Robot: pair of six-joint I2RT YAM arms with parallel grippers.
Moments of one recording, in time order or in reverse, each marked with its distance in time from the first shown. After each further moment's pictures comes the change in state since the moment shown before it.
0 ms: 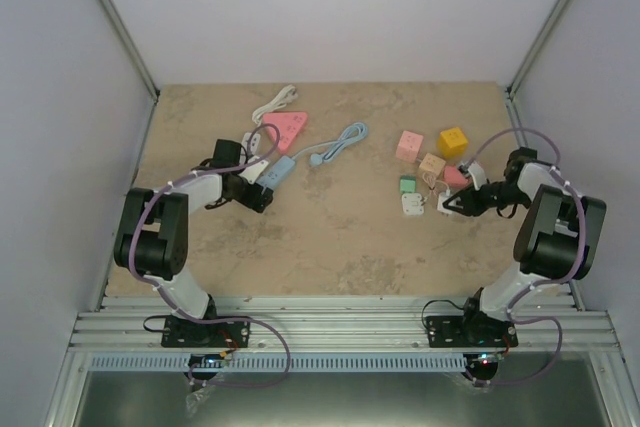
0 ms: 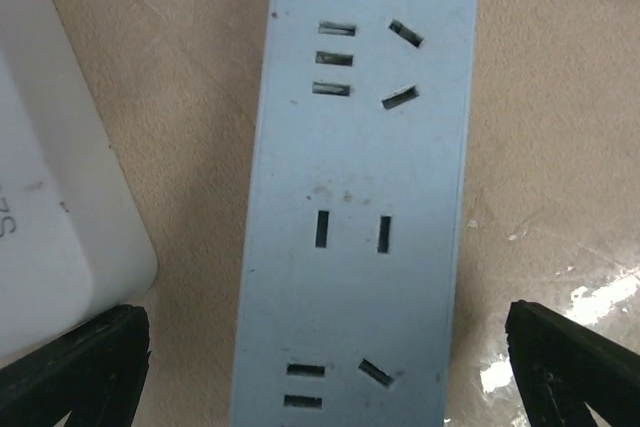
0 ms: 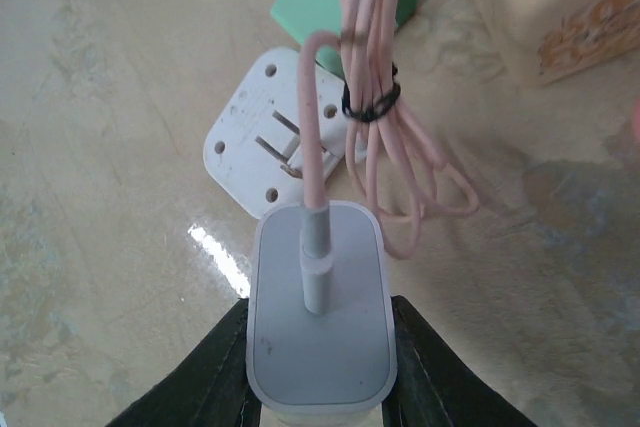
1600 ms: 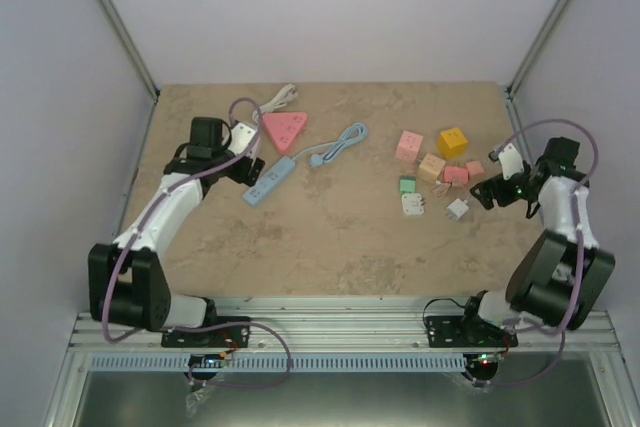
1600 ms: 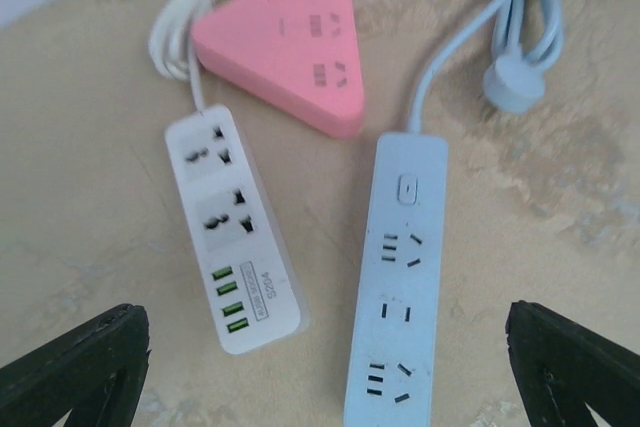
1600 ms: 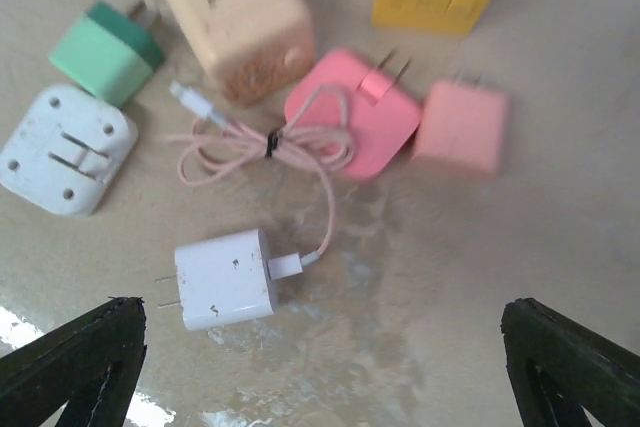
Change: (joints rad) left arm 0.000 -0.279 0.113 -0.098 -0.043 -0.007; right arm -0.117 -0.197 0.004 0.124 0.246 0.068
